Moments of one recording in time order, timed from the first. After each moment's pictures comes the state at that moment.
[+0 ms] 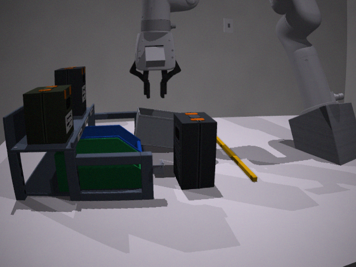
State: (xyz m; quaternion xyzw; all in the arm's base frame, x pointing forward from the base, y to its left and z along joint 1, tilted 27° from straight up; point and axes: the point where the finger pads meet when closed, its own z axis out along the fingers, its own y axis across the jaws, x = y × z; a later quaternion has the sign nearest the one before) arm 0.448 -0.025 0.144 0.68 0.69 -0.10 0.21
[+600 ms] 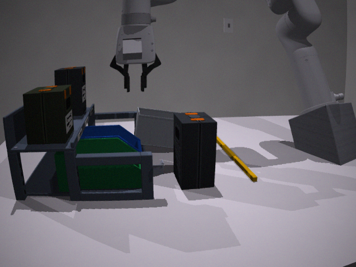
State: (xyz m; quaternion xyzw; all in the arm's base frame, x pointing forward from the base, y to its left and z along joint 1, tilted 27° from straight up) arm 0.495 -0.015 0.168 0.68 0.69 -0.10 0.21
